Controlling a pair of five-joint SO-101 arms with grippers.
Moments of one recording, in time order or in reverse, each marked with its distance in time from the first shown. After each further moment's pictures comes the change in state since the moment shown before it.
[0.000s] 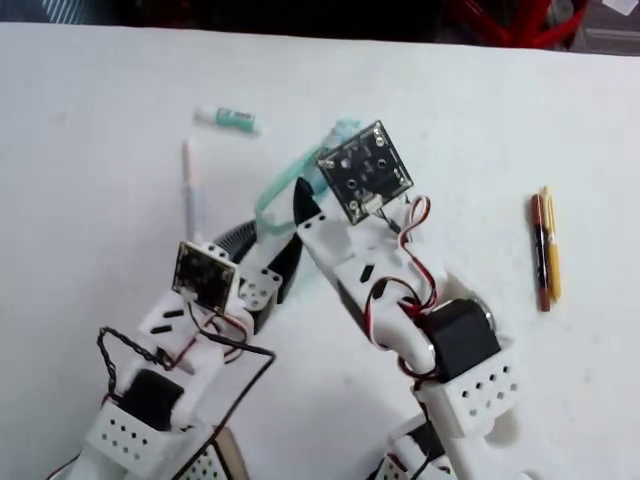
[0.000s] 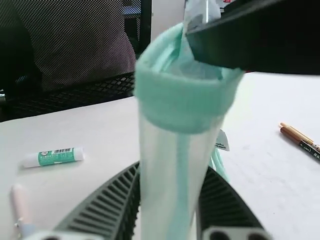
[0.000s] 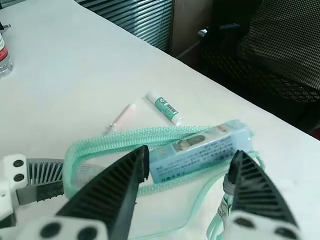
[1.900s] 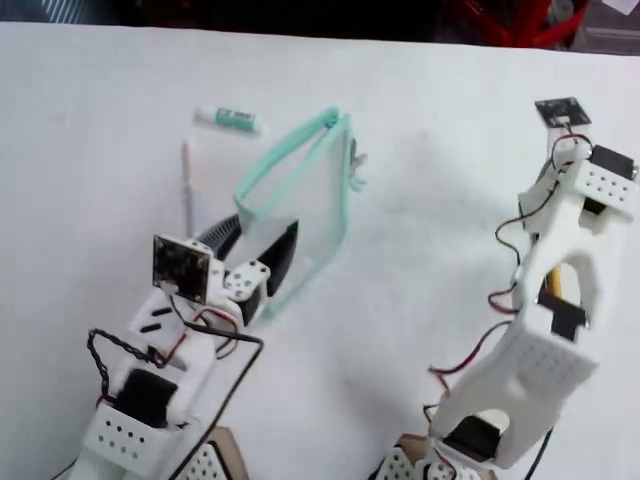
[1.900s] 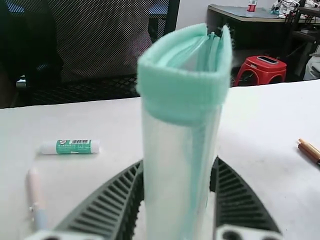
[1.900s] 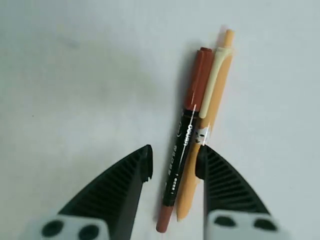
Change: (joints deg) left arm -3.9 -0.1 0.4 -0.1 4.2; right arm 56.3 78.2 -49.8 19.3 25.9
